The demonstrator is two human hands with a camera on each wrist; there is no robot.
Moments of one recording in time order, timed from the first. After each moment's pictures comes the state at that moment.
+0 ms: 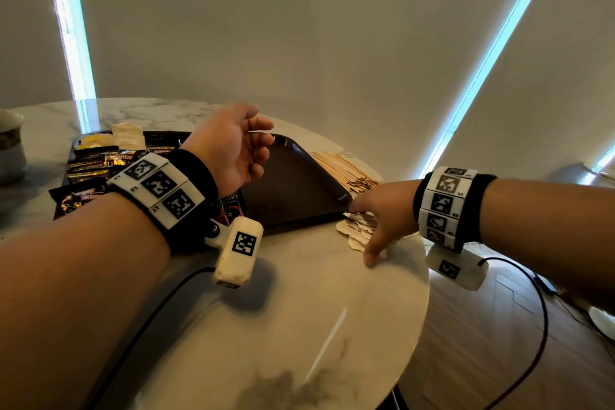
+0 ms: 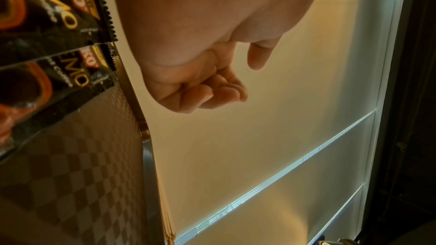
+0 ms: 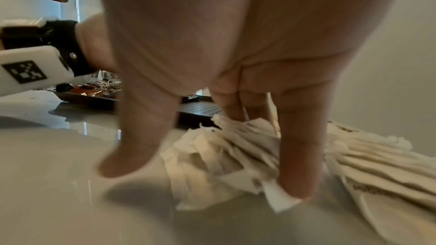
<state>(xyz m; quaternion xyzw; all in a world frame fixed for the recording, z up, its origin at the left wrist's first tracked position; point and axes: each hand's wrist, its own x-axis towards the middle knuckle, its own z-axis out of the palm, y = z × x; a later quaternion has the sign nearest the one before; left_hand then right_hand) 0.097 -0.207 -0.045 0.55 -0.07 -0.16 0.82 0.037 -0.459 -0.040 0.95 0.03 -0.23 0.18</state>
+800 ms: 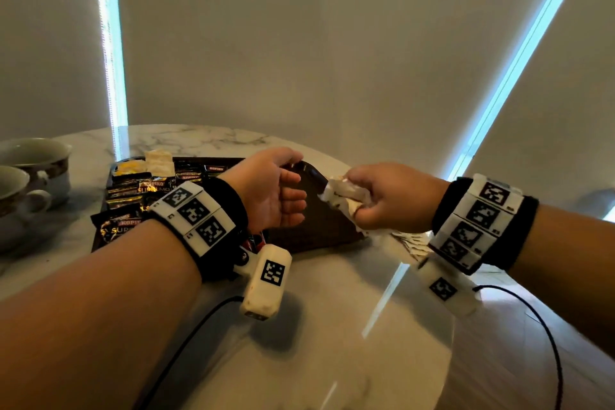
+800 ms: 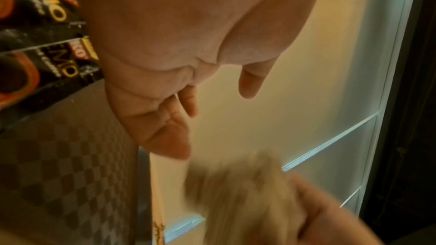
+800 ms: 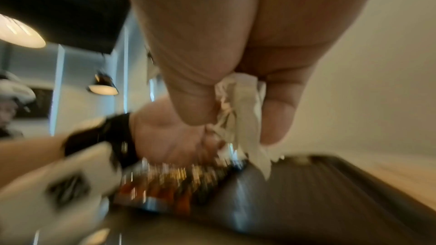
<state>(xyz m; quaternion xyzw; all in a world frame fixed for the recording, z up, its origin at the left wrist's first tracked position) 0.087 -0.206 -0.039 0.61 -0.03 -0.29 0.74 0.024 -0.409 0.009 0.99 0.13 0.01 -0.04</state>
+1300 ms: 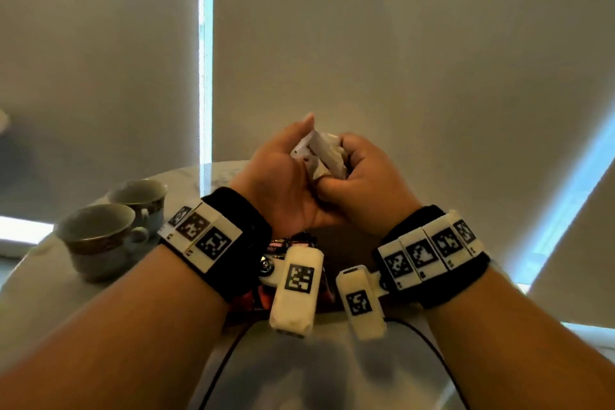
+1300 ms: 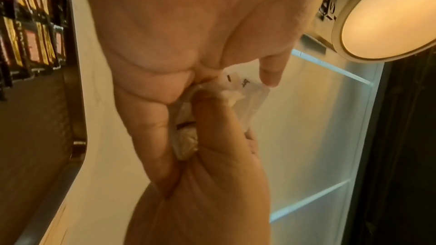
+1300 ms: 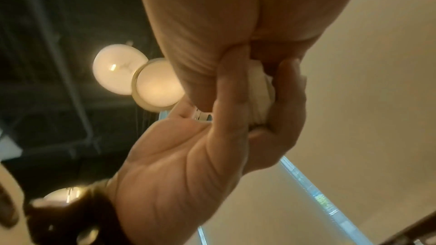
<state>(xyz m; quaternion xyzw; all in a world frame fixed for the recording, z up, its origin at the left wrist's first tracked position) 0.094 -0.152 0.004 0.46 -0.17 -0.25 0.84 0.093 -0.299 0.005 0.84 0.24 0.20 -0.45</state>
